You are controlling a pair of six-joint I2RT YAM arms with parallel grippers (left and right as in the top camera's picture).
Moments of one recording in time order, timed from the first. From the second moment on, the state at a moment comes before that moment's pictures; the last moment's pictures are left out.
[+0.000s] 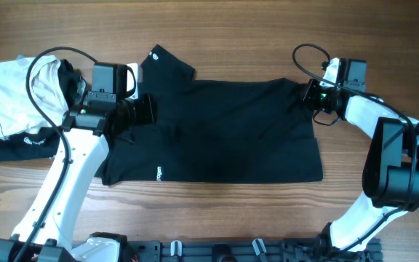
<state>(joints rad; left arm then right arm) -0.15 1.38 1.05 -0.69 0.14 -0.26 -0.13 1.93 1.02 -0.13 -0.39 0.29</state>
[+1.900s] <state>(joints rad) -0.15 1.38 1.05 -0.66 0.12 -0.22 -0.26 1.87 1.00 -0.18 -0.39 0.38</state>
